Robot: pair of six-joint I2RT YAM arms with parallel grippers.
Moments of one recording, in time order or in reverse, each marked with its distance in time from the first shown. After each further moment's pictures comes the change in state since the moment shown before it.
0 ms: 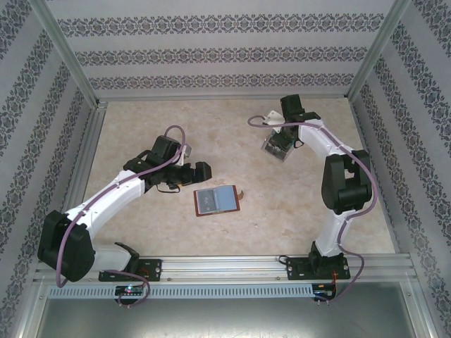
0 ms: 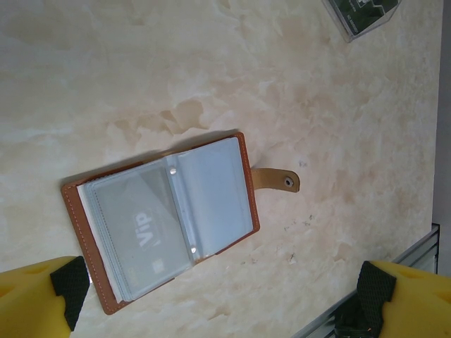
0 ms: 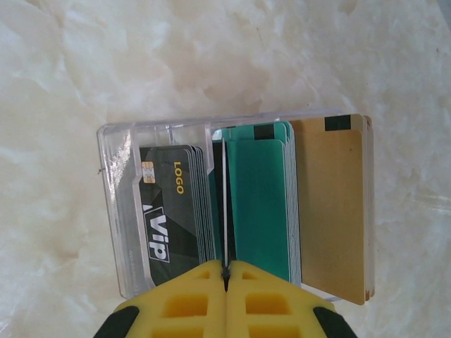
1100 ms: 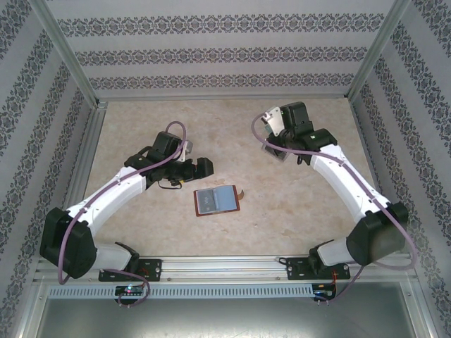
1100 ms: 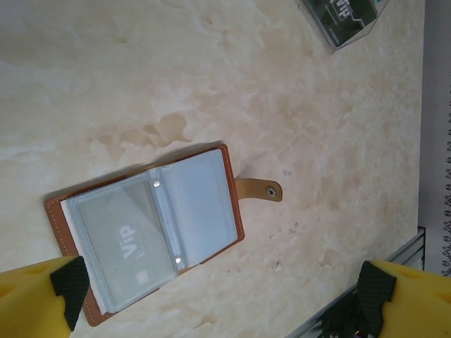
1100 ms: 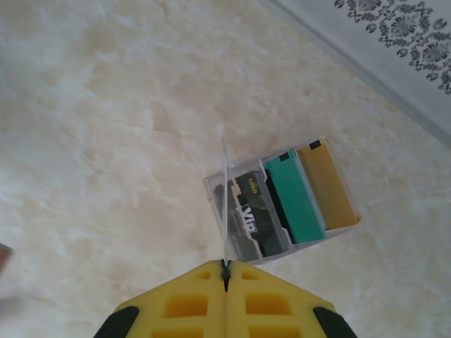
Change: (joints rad) left arm 0.000 0.022 0.048 0.001 0.011 -0.010; right arm 0.179 -0.458 -0.188 -0.023 0.021 0.331
